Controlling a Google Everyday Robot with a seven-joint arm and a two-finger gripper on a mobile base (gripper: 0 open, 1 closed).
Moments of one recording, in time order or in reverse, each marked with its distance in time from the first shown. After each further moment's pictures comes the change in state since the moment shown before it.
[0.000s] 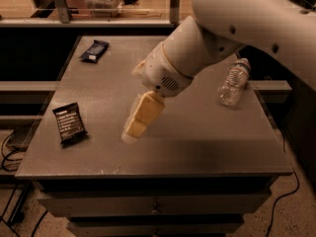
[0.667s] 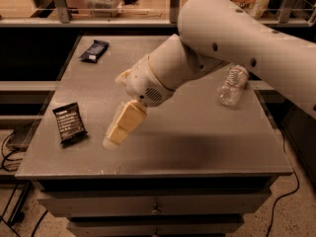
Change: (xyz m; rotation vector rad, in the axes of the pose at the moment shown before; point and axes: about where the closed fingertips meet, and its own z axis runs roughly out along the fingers) arm -0.022 0.006 0.040 -0.055 -0.132 -0.002
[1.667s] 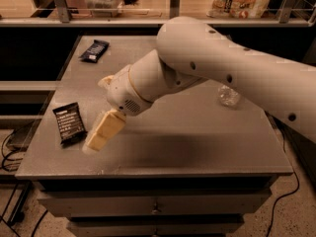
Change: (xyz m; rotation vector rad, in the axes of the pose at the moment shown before) arm -0.018 -0.003 0.044 0.037 -0.069 -0.047
